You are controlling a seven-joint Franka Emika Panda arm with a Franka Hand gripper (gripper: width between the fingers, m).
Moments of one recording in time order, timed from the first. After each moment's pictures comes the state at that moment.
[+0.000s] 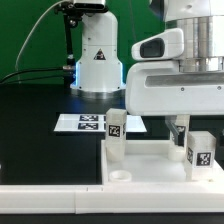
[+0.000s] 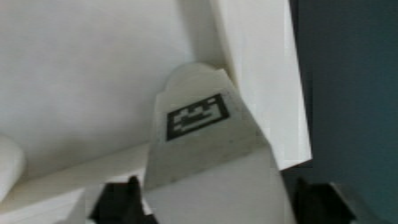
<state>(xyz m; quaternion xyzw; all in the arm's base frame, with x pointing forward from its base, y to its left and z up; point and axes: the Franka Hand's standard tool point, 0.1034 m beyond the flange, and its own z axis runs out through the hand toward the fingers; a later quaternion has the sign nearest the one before) 0.645 0.109 0.080 -0.98 0.19 -0.06 0.05</state>
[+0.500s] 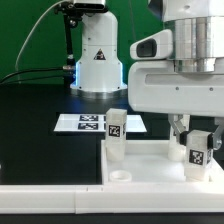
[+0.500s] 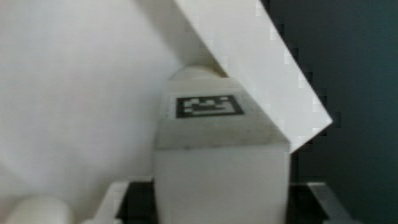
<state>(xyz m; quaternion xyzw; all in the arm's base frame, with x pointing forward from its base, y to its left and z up) 0.643 0.107 0.080 -0.90 0.42 -0.04 0.05</state>
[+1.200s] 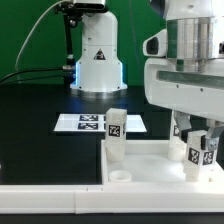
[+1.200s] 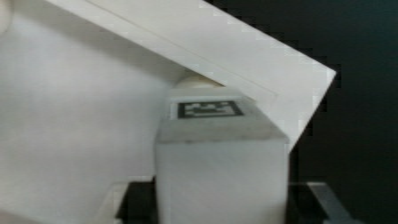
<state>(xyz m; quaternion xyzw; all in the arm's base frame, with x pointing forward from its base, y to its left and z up) 0.643 0.107 0.080 -0.89 0.44 -0.03 0.05</state>
